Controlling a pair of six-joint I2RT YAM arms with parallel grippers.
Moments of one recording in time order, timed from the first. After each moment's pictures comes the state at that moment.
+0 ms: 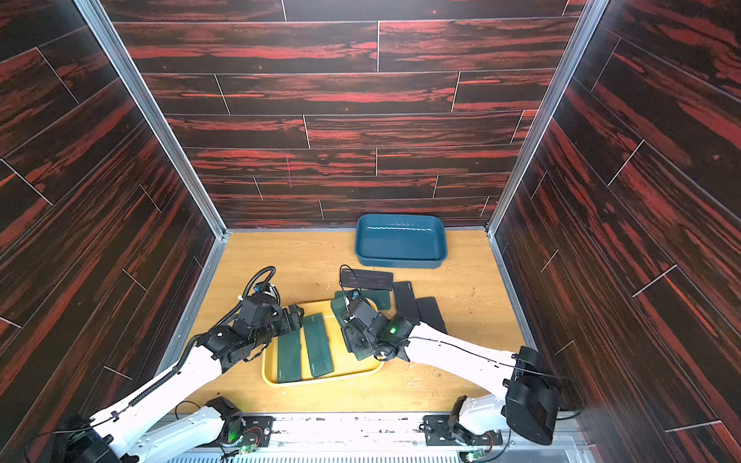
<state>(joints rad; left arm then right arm) -0.51 0.98 0.64 -0.43 -0.14 -0.70 1.07 1.39 1.01 -0.59 0.20 0.52</state>
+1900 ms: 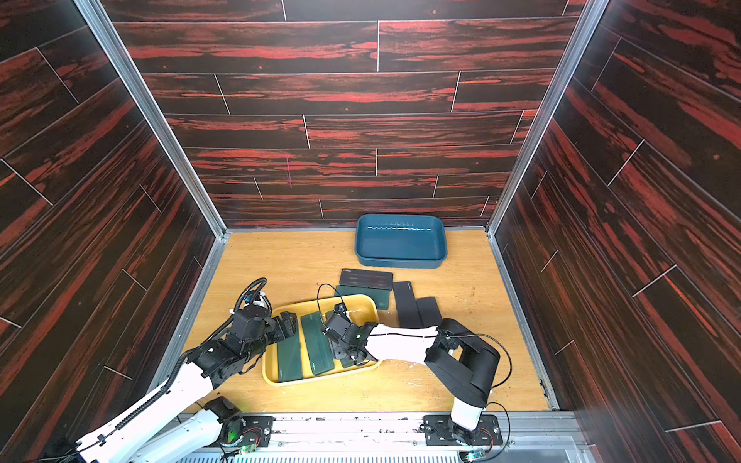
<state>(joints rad) -0.53 0.85 0.56 -0.43 -0.22 -0.73 1.09 1.77 1.02 -0.34 0.24 0.64</state>
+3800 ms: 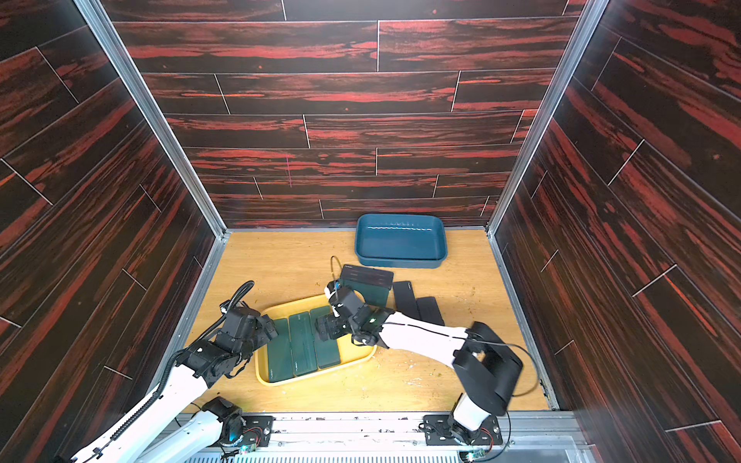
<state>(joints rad) -0.41 0.83 0.60 -0.68 -0.31 -0.86 0.97 1.57 1.06 -0.20 0.02 0.47</state>
